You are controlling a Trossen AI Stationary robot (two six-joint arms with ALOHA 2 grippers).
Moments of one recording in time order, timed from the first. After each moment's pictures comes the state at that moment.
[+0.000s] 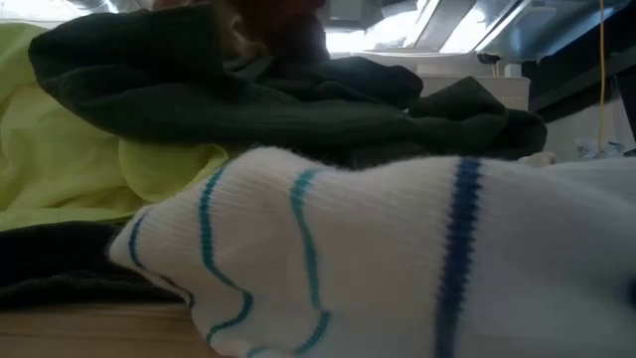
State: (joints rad) left arm -0.31 1.11 1.14 -0.40 -0.26 0.34; right arm 0.60 1.60 1.15 0.00 0.80 0.17
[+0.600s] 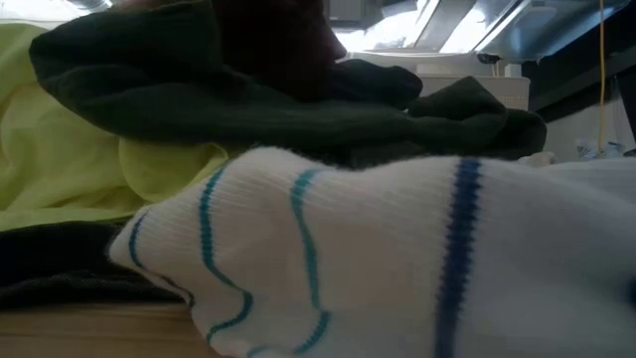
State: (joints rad) left arm -0.35 1.26 0.98 -0.28 -0.28 0.24; right arm 0.55 1.60 1.09 0.06 0.67 0.15
